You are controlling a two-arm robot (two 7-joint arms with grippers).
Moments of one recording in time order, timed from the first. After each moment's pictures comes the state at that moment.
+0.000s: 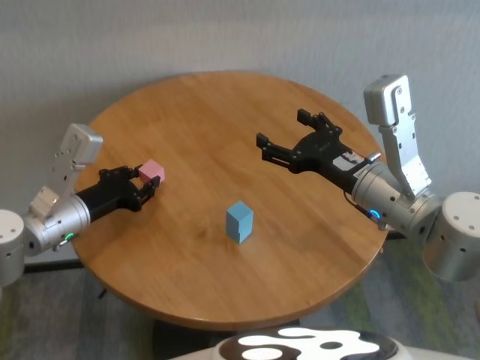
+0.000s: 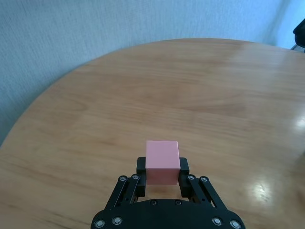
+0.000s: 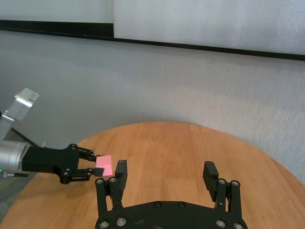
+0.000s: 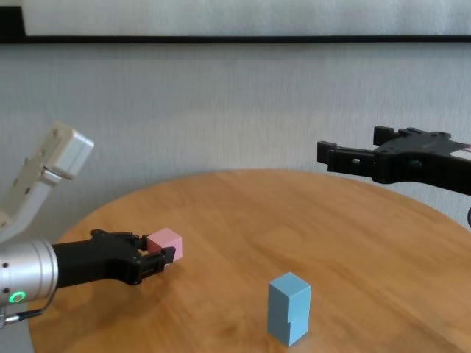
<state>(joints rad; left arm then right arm) -0.54 0.26 0.31 -0.76 -0.13 -0.18 -0.65 0.15 0.35 -0.29 -1.63 0.31 0.16 0.37</state>
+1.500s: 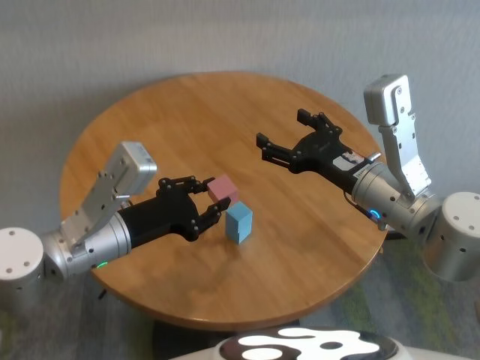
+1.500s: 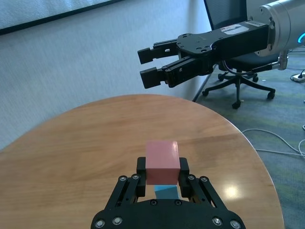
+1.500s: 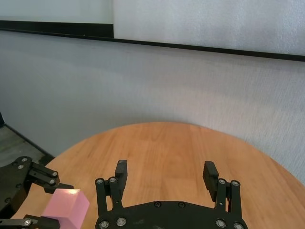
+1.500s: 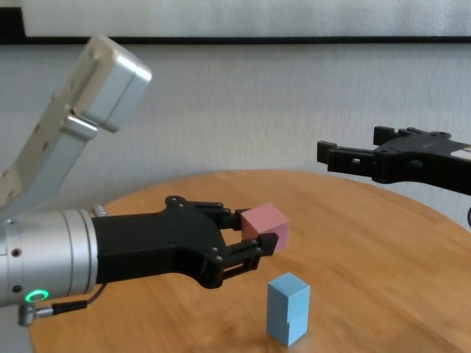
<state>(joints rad) -0.21 0.42 0.42 -1.52 -0.19 -0.02 -0.65 0.15 0.35 -0.29 -1.63 0.31 0.16 0.37</state>
